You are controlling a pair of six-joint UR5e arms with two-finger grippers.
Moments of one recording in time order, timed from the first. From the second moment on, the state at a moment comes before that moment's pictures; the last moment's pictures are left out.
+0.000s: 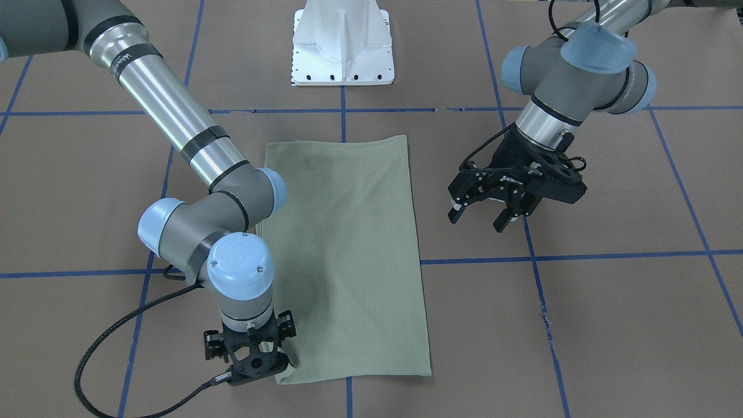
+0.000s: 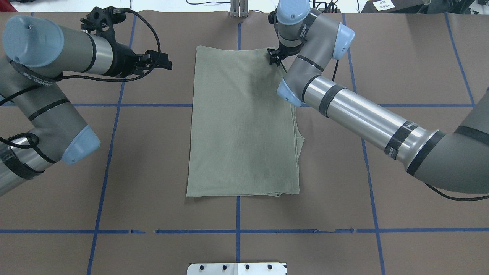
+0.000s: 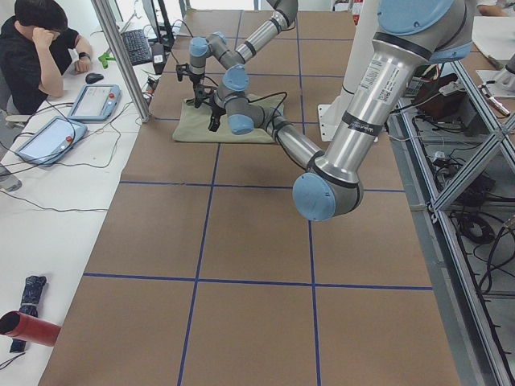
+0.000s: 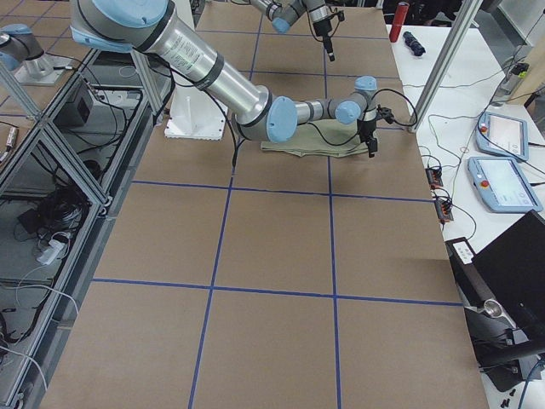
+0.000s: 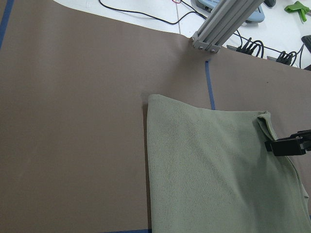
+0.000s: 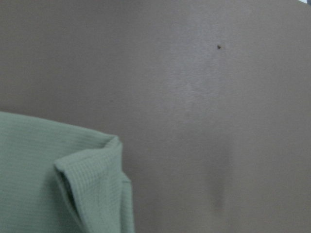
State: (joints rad) left arm -0.84 -2.04 -1.69 -2.21 -1.91 -1.22; right arm 0.84 -0.49 0.65 -1.13 1.83 0.65
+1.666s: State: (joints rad) left arm -0.73 -1.97 -1.77 -2.21 -2.05 -1.56; right arm 0.85 -0.85 1.39 -1.42 2.06 0.69
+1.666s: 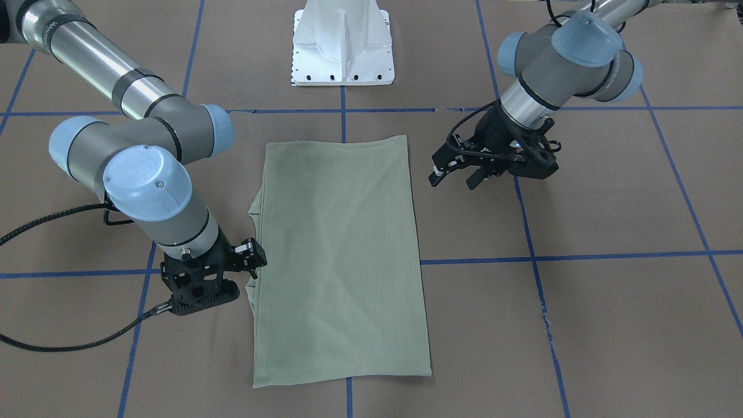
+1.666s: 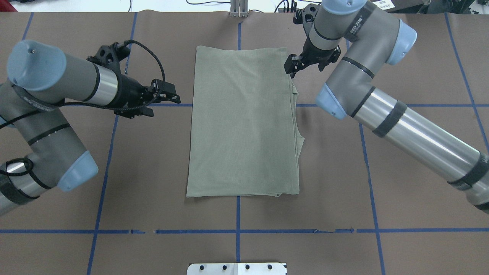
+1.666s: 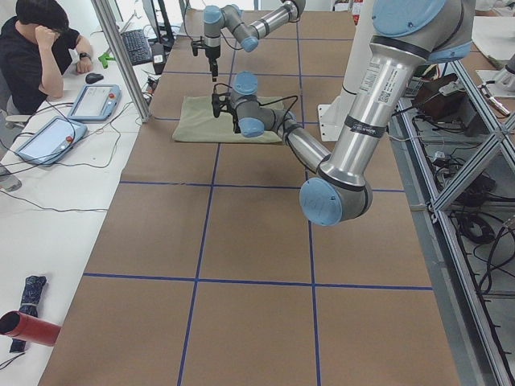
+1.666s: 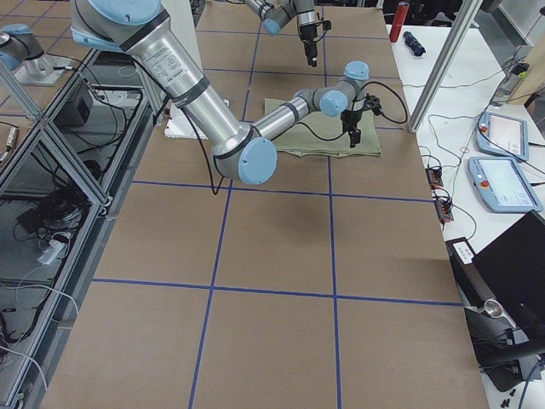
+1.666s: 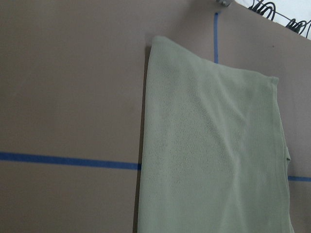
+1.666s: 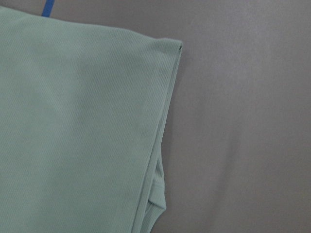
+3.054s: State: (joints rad) left arm -0.36 -1.95 -1.79 -2.08 -1.74 -1.93; right arm 0.73 -1.08 1.76 -1.52 2.12 0.93
